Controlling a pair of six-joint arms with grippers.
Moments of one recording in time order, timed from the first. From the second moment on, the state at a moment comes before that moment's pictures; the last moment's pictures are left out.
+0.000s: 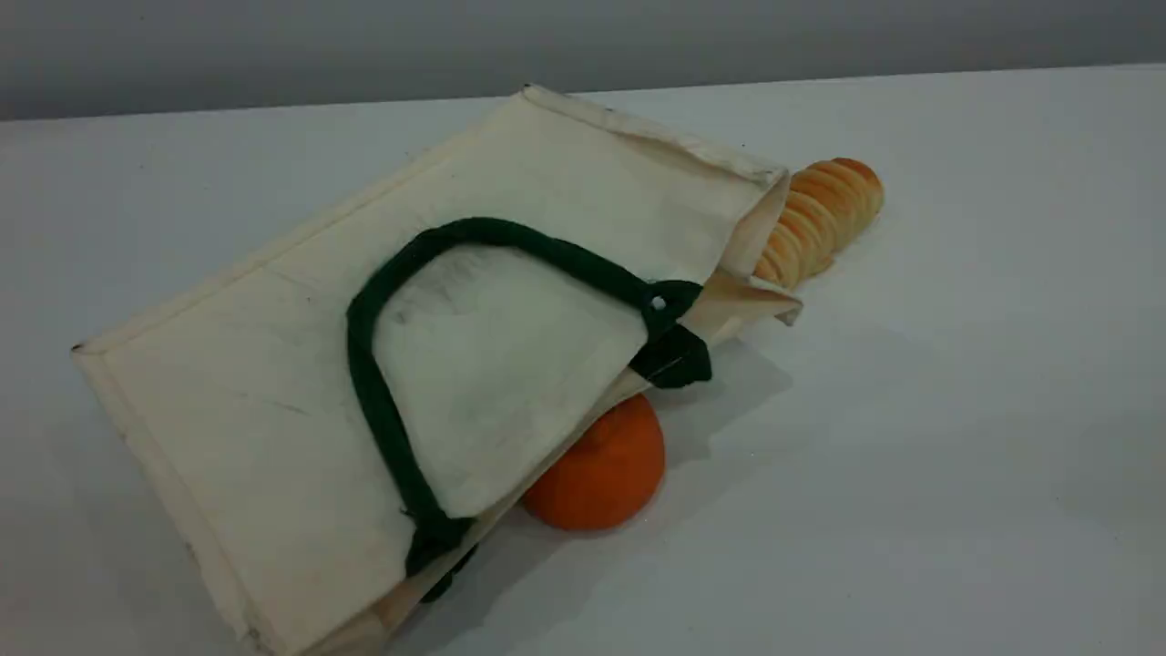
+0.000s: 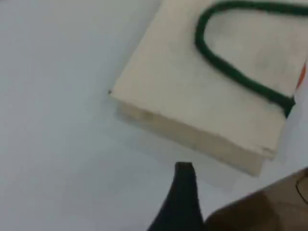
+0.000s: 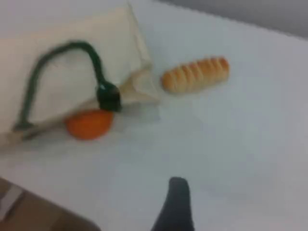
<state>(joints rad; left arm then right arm) -0.17 0.14 -0.60 -0.13 1.20 0.25 0.29 0.20 -0.67 0.15 1.17 -0.16</state>
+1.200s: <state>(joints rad) -0.17 0.14 -0.51 -0.05 1.08 0.04 0.29 0.20 -0.52 0.15 1.10 -0.14</state>
